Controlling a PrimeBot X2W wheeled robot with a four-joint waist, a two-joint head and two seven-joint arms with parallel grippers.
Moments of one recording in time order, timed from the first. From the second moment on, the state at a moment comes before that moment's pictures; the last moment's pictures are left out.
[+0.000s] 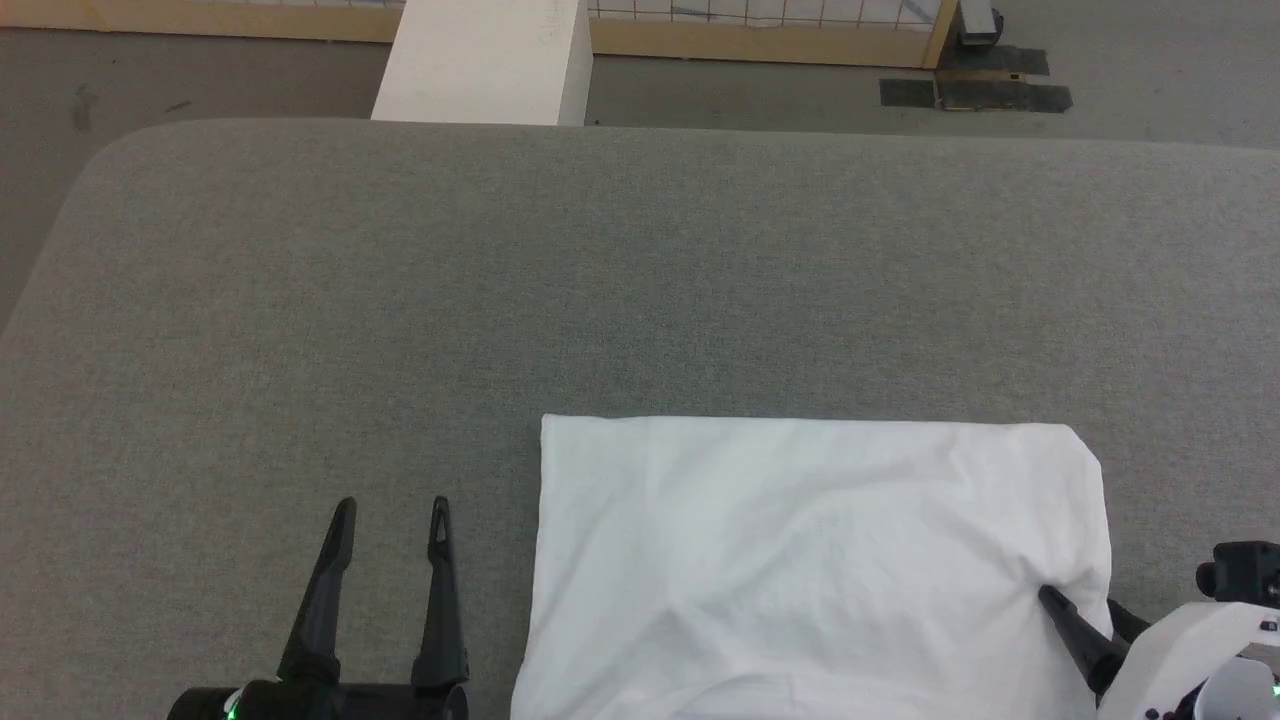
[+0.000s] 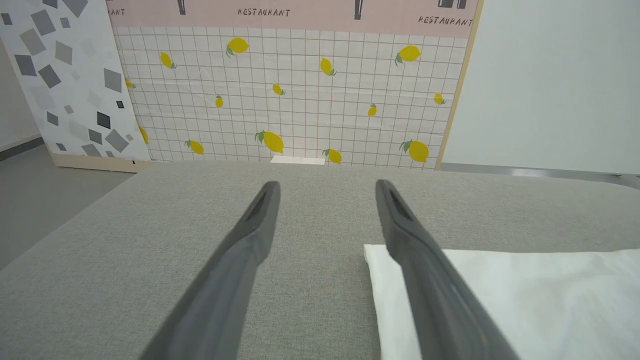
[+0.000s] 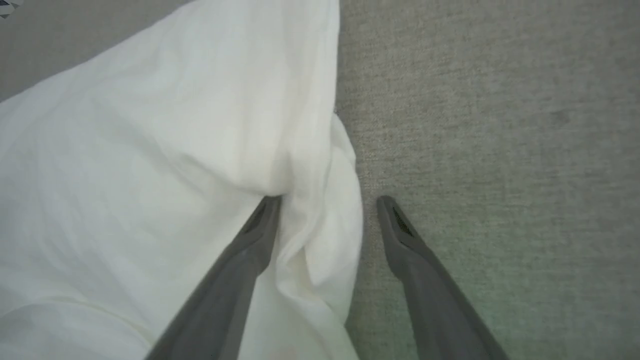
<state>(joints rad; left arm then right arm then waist) 0.26 0.07 -0.15 -0.34 -0.10 0.08 -0.26 0.08 -0.18 -0.16 0.11 0.51 0.13 0.52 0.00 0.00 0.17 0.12</state>
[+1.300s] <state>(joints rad) 0.24 0.06 -0.16 -0.28 -0.12 0.06 -0.26 0.02 -0.17 0.02 -0.21 0.52 0.13 0.74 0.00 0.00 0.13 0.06</state>
